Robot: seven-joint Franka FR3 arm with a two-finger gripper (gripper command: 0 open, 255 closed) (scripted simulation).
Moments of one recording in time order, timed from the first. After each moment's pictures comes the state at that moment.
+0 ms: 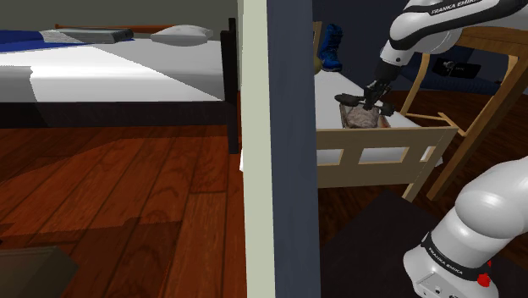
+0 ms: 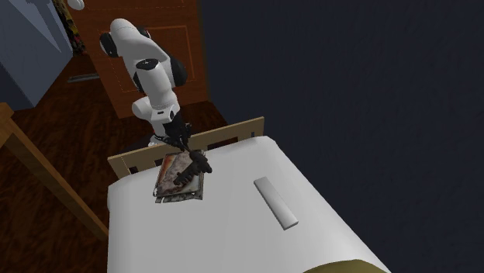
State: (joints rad) arm -0.17 -0.41 -0.29 -2.33 0.01 2.05 -0.27
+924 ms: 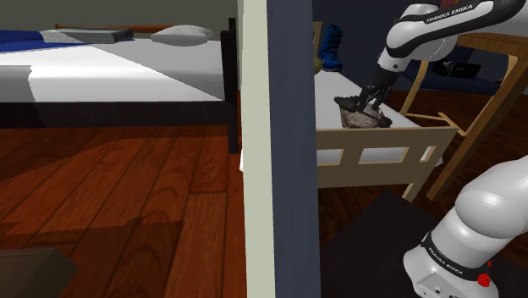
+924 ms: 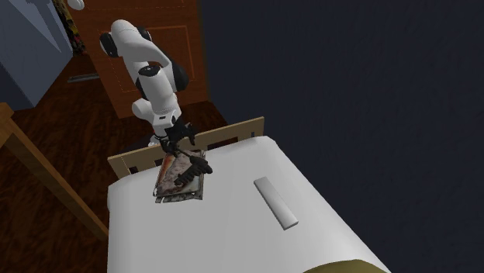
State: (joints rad) arm -0.17 -0.40 -0.29 -2.37 0.01 2.10 -0.28
